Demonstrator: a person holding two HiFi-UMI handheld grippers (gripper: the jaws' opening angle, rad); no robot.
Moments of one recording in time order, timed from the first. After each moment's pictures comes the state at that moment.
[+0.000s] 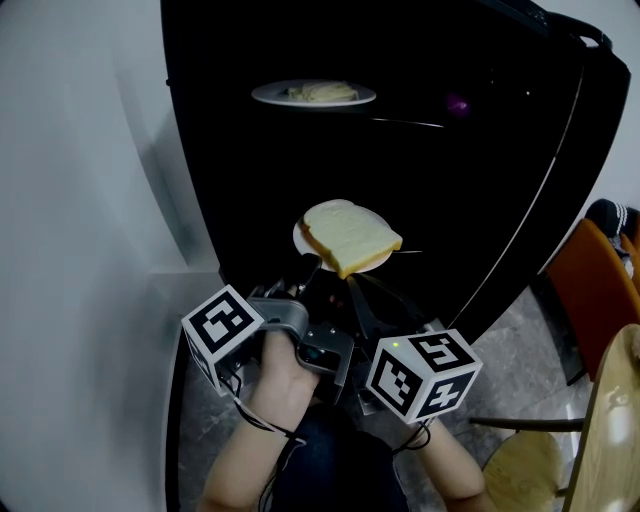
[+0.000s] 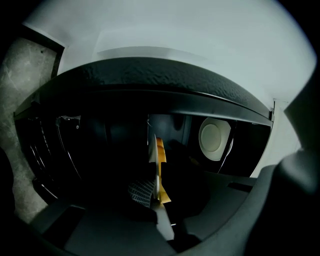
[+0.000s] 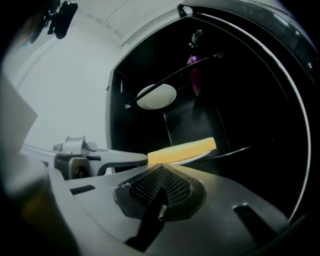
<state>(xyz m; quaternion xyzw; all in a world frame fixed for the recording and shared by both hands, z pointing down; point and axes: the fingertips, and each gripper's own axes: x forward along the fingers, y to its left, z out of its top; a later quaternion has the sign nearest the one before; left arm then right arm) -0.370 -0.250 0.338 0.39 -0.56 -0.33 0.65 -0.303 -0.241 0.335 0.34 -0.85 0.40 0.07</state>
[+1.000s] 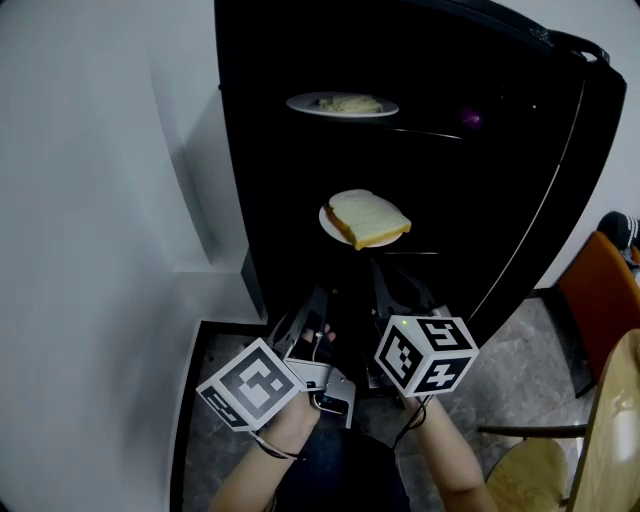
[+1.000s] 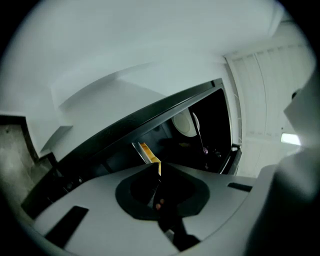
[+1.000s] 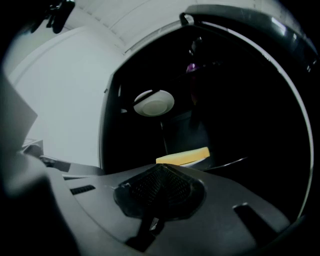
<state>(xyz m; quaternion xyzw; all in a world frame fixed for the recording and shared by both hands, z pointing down) -0.381 -0.203 0.299 0.58 -0.64 -0.17 0.48 -0.306 -0.264 0.338 0.38 -0.85 0.35 0.03</state>
